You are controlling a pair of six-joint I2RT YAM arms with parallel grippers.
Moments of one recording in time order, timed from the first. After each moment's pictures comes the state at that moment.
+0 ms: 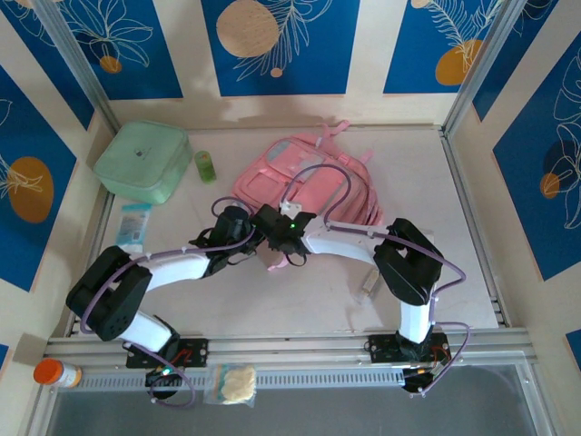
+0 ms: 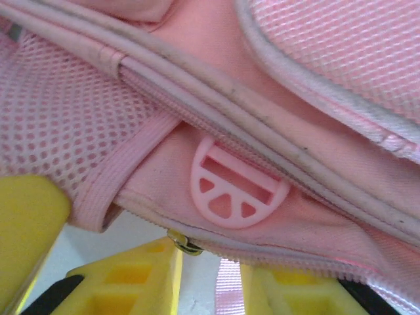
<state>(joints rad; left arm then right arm) -0.66 1.48 0.62 0.29 0.02 -1.25 0.96 1.85 1.29 -0.62 0.40 0.99</state>
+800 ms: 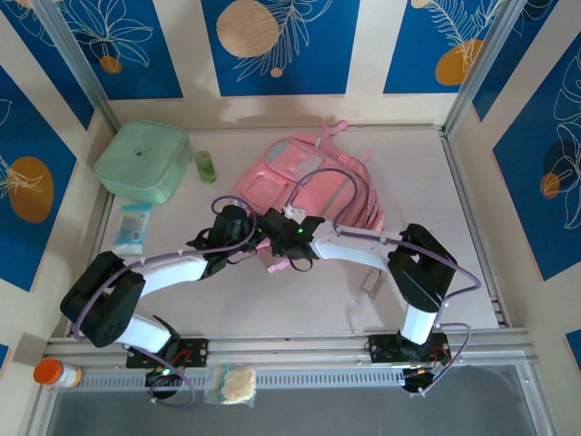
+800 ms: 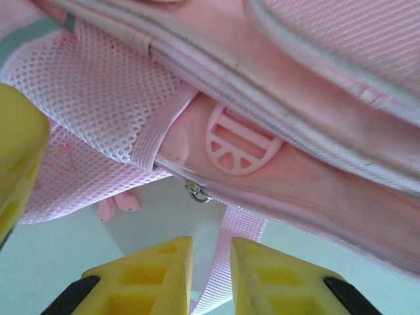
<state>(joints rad) -0.67 1.44 0.62 0.30 0.02 -1.25 0.98 1.77 1.21 -0.60 0.31 0.99</state>
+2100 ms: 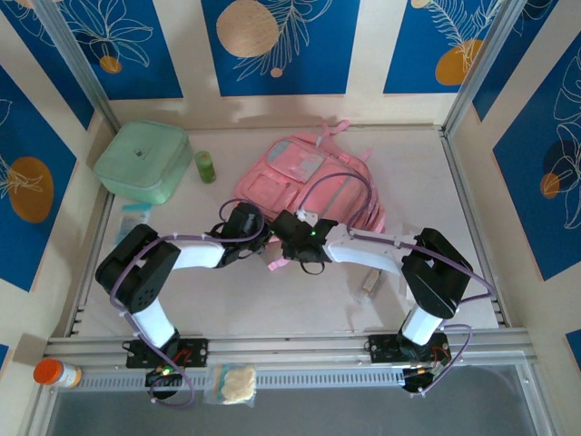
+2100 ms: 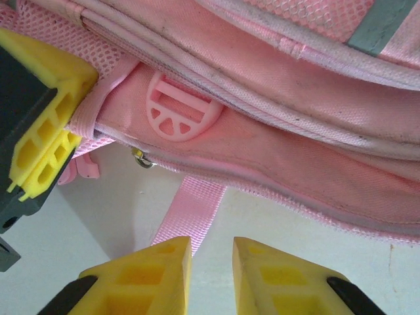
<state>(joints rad) -0.64 1.70 0.72 0.32 0.03 -1.45 0.95 1.67 1.10 -0.60 0.29 1.01</state>
